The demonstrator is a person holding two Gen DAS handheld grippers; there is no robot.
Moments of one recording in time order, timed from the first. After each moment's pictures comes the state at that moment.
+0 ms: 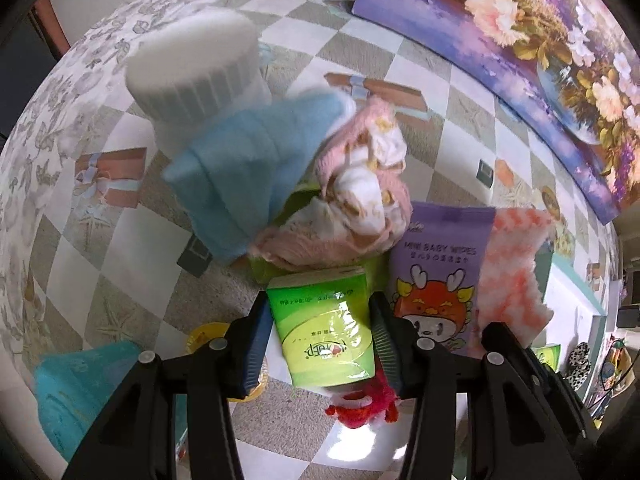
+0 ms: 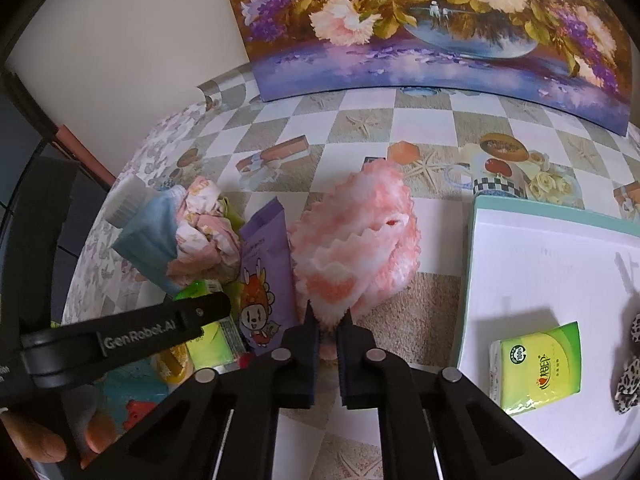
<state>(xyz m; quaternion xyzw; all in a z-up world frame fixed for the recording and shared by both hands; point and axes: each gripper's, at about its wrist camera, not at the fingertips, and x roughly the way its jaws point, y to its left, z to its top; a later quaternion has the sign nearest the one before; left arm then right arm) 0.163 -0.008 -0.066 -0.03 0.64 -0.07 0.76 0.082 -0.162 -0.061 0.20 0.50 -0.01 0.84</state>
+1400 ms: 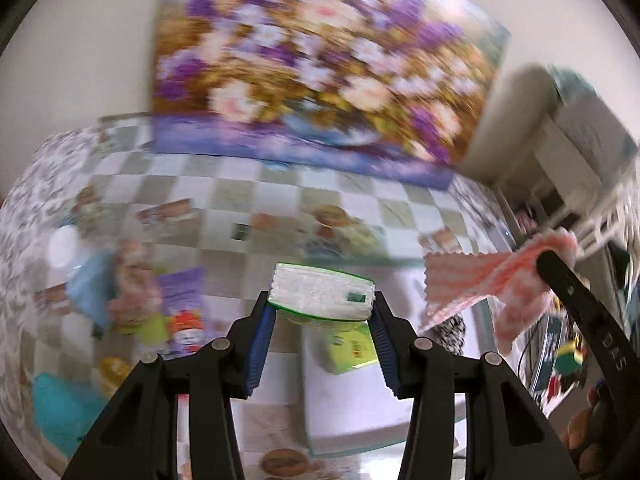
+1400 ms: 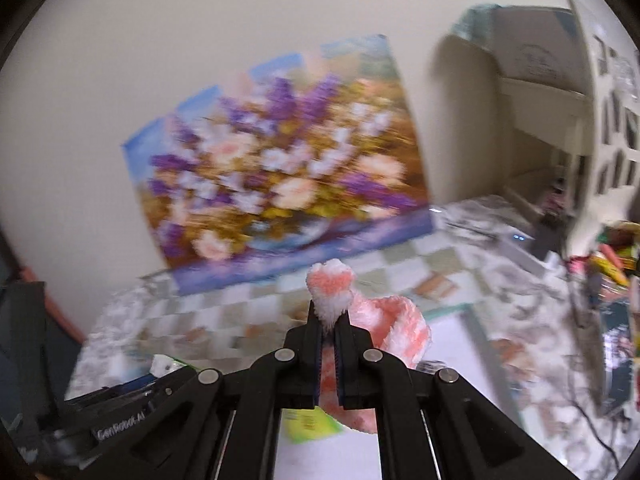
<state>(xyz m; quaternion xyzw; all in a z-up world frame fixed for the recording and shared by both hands) 0.062 -0.153 0.061 0.04 0.49 -0.29 0.82 -0.063 -0.303 0.088 0.23 0.29 -0.24 0.90</state>
